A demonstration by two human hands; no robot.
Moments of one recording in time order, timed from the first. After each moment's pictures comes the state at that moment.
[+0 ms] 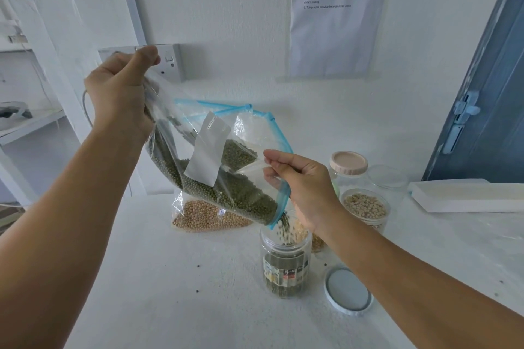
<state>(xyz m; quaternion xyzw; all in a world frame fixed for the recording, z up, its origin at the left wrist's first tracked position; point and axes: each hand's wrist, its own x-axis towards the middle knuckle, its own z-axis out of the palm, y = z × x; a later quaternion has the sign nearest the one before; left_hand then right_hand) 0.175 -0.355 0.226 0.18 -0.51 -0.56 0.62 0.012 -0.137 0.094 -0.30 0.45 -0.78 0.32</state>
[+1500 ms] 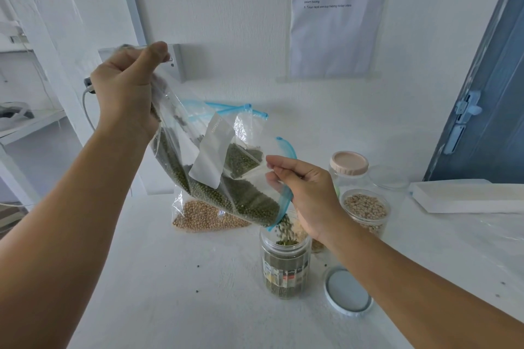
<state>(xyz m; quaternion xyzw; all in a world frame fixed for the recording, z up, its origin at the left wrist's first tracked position) 0.172 -0.334 0.231 0.14 -0.55 -0.55 0.61 0.011 -0.133 0.084 -0.31 0.43 -0.78 0.32</state>
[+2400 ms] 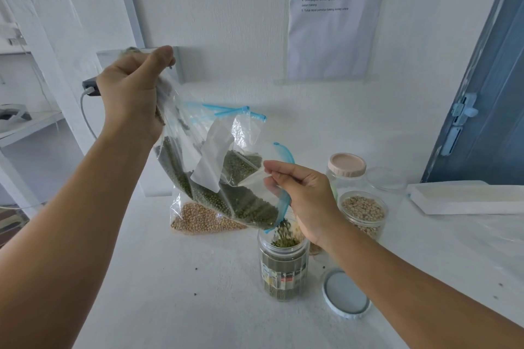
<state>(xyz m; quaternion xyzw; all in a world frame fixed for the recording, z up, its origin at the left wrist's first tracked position) 0.165 -0.325 0.230 0.13 -0.54 -0.56 0.61 0.010 -0.131 0.080 -0.32 0.44 -0.78 0.31</state>
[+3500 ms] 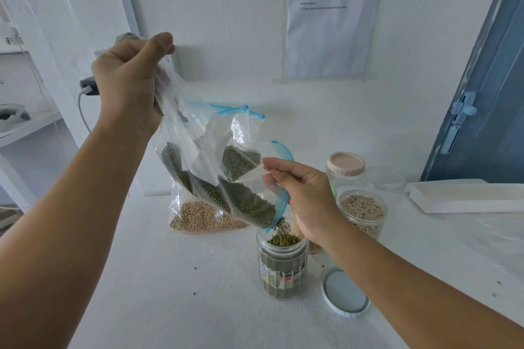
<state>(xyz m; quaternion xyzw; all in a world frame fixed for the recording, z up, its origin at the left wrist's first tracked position) 0.165 -0.316 0.245 0.12 -0.57 -0.54 0.61 0.015 -0.126 0.087 -0.32 0.44 -0.78 0.32</state>
